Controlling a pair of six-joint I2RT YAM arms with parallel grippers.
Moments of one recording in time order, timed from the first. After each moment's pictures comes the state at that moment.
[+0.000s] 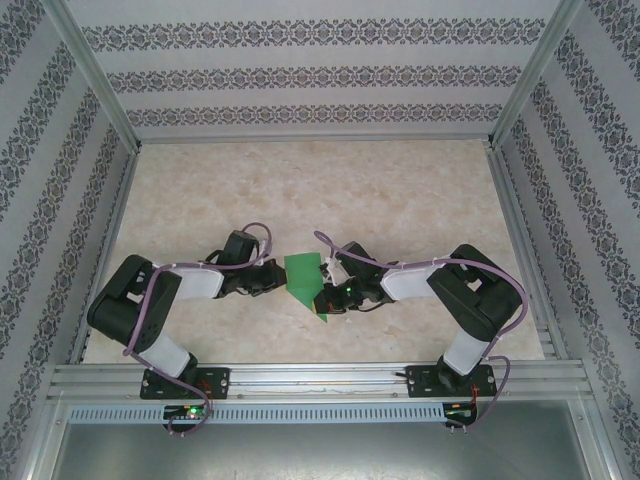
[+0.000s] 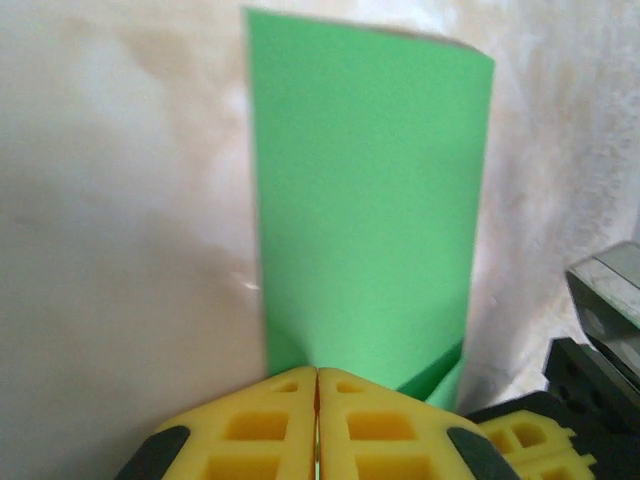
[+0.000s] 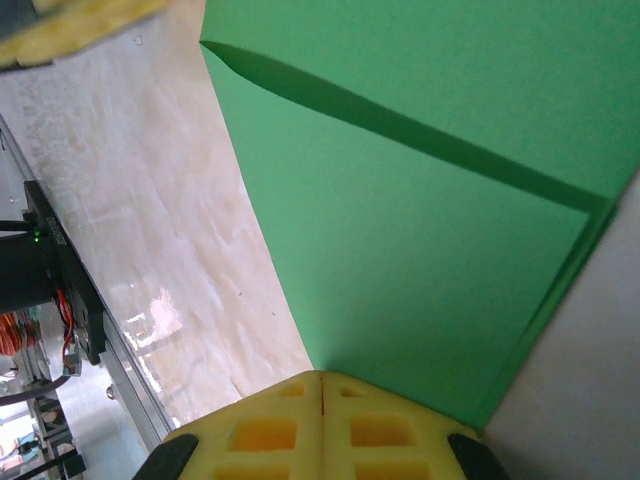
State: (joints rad) left arm -0.38 1.57 0.54 0.09 0.50 -0.75; right arm 0.73 1.72 0.65 0.04 -0.68 0.67
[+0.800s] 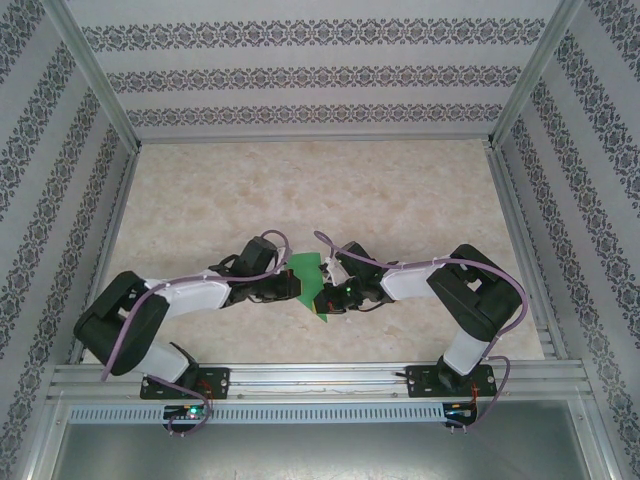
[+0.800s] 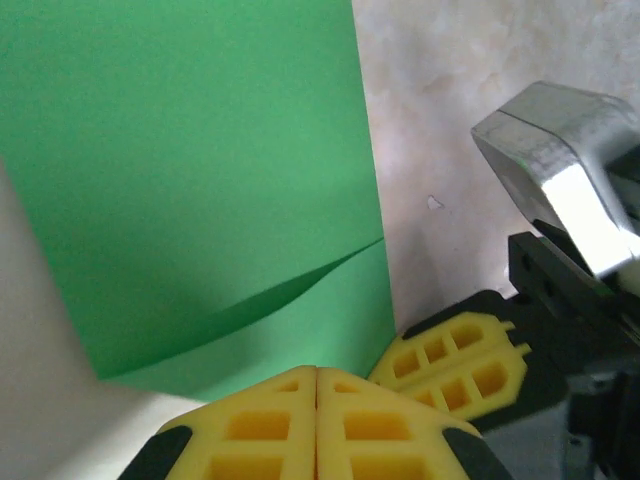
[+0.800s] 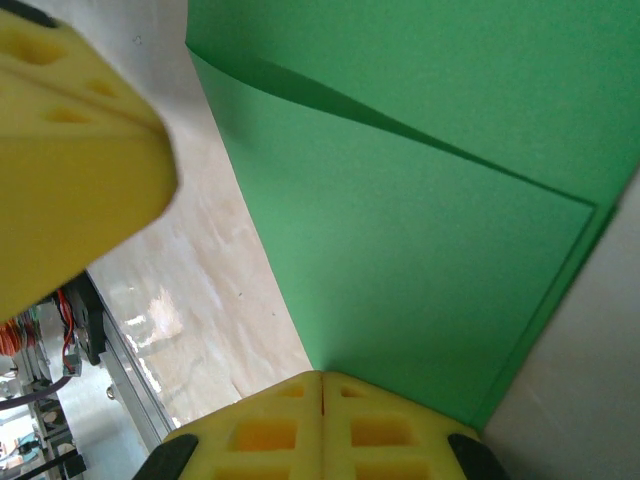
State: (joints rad) left arm -0.60 1.49 0.59 0.00 0.42 -0.75; right arm 0.73 1.72 0.65 0.04 -0.68 0.67
